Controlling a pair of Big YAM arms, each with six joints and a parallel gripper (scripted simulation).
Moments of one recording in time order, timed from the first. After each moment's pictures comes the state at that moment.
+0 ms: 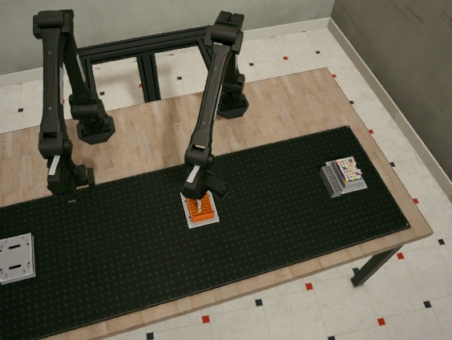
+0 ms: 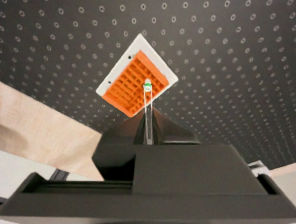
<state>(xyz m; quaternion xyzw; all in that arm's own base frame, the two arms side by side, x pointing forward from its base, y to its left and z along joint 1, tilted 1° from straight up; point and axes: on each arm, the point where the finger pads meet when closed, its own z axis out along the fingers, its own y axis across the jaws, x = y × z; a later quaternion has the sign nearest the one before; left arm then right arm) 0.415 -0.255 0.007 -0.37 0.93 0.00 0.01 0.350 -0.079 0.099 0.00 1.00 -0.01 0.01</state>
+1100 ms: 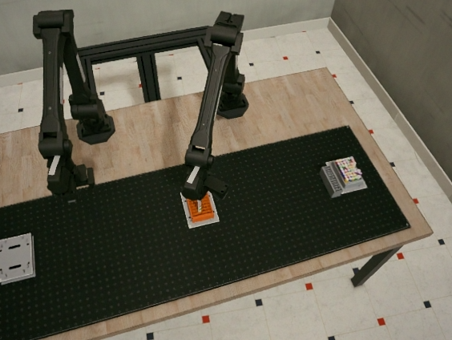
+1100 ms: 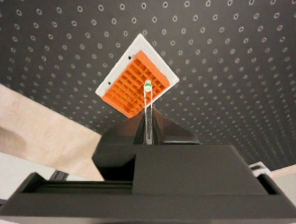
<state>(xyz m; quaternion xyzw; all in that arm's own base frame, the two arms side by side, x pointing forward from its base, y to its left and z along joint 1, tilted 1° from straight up) 0.415 -0.254 0.001 -0.37 0.93 0.00 0.01 0.350 -0.079 0.099 0.00 1.00 -0.01 0.01</state>
